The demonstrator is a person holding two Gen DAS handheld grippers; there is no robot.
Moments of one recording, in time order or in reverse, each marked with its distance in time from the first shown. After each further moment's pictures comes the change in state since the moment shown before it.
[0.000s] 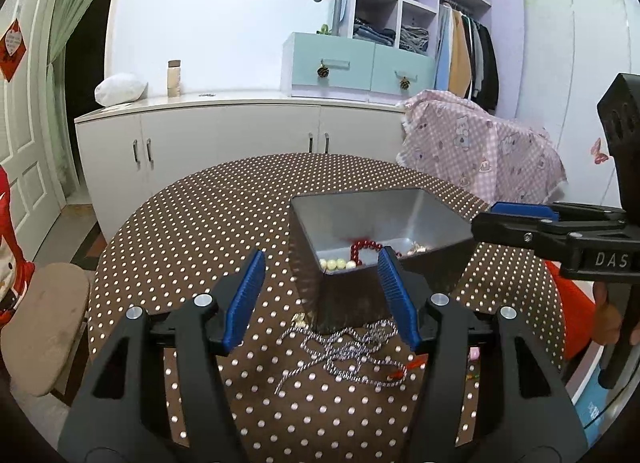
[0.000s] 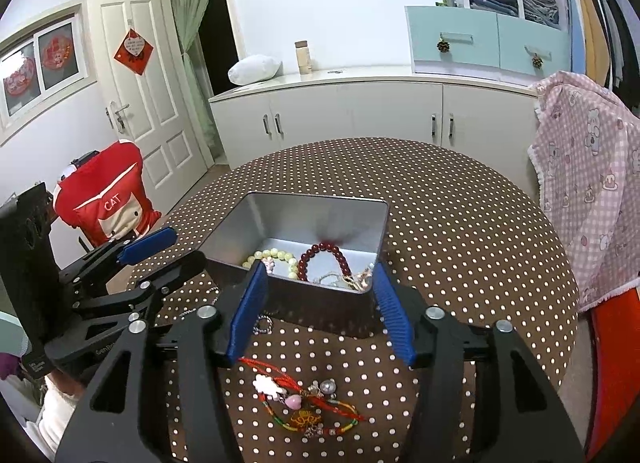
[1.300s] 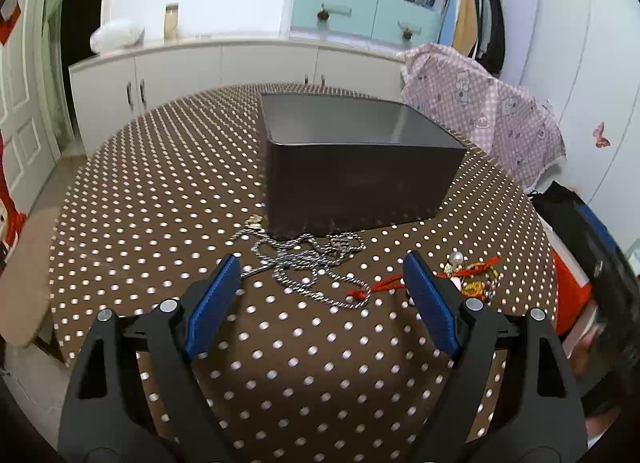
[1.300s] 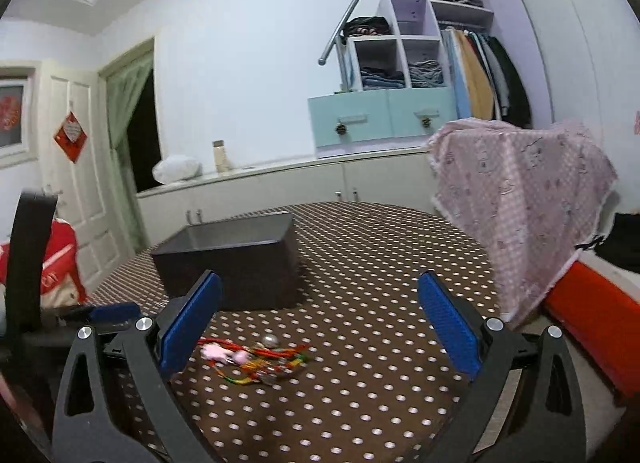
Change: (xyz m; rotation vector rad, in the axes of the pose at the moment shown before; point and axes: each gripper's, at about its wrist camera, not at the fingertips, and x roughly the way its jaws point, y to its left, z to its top) left arm 0.014 -0.028 -0.035 -0.069 0.199 -0.023; right arm -0.048 0.002 -0.101 0.122 -0.422 -0.334
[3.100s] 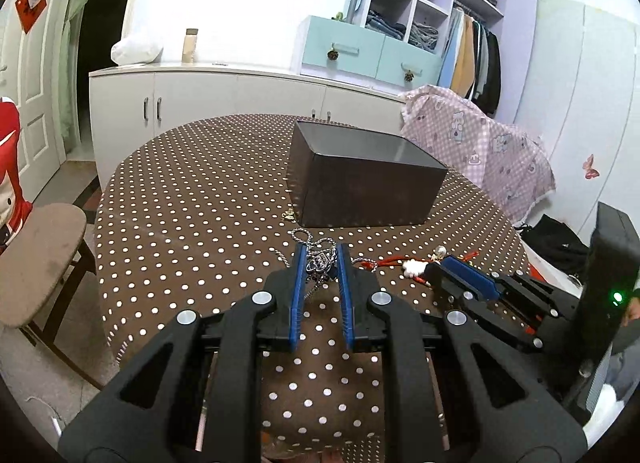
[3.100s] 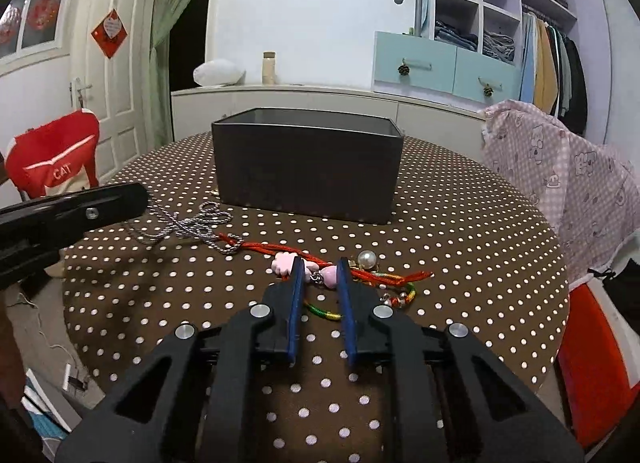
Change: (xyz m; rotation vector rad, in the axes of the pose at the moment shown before) left arm -0.055 0.018 -0.034 -0.048 -0.164 -0.010; right arm 0.031 0.070 -0.039 -0.243 0.262 0.087
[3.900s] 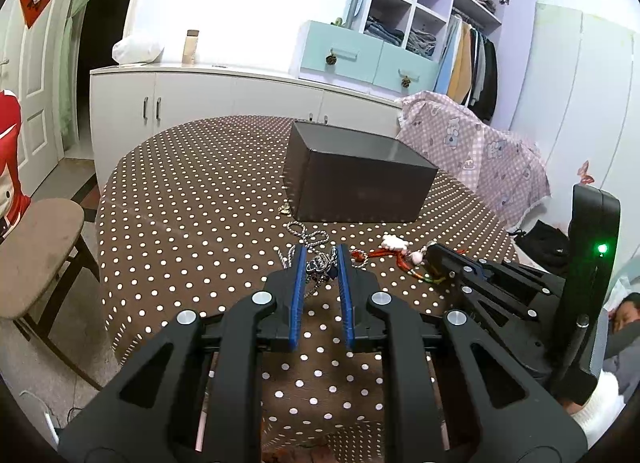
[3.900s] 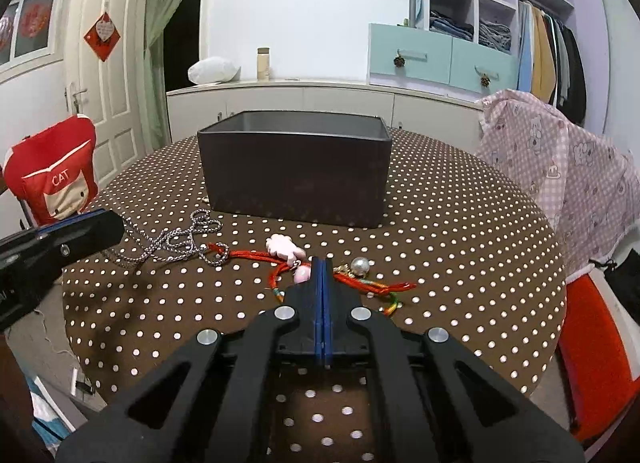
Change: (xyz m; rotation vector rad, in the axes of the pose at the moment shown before) left arm -0.011 -0.001 -0.009 -0.020 -0.022 -0.021; right arm 0.003 -0.012 0.007 0.026 0.027 0.005
